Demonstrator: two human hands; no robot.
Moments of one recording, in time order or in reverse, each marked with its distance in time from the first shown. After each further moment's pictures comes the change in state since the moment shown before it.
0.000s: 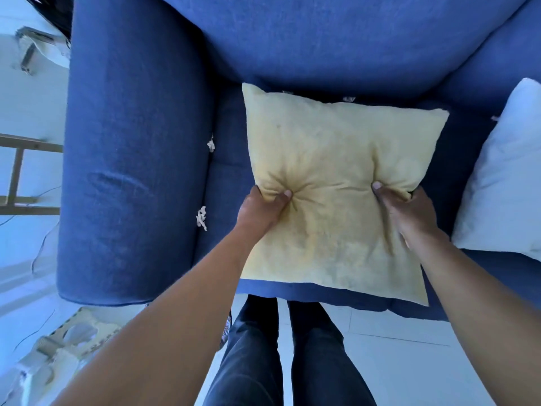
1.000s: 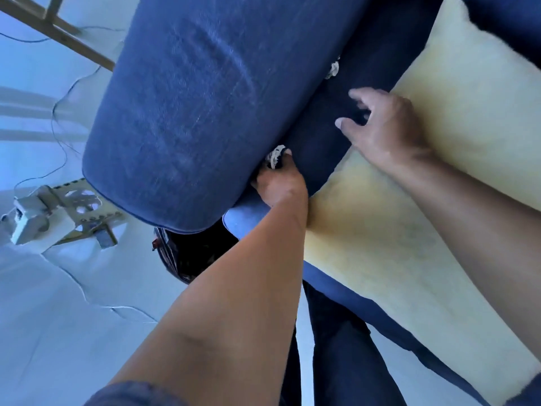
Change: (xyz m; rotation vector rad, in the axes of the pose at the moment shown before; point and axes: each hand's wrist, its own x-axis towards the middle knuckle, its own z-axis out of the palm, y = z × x) left_hand 0.098 -0.128 -0.027 -0.687 0.737 -0.545; right_hand -0.039 -0.130 0.275 -0.712 -0.481 -0.923
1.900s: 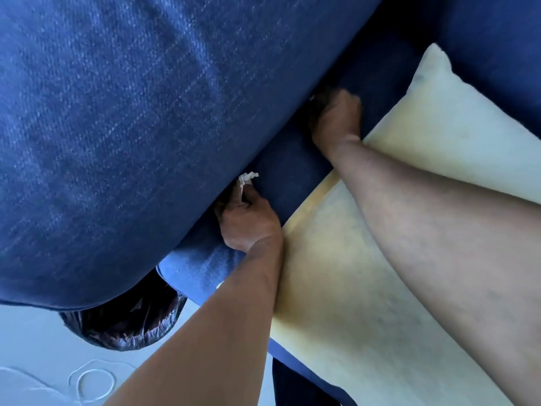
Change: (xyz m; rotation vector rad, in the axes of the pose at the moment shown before) left_hand 0.033 -0.030 0.059 0.014 0.208 0.068; right_hand 0.134 0.032 0.080 -0.216 0.168 0.018
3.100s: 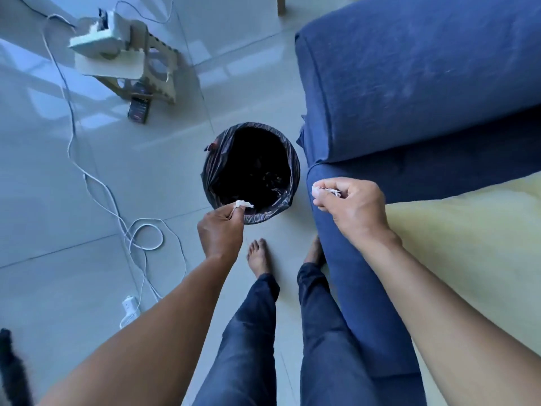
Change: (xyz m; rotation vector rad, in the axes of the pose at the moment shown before) left_hand 0.022 -0.246 -0.306 -0.080 0.003 -0.085; right_hand -0.339 -0.155 -0.025 0.387 -0.591 -0.173
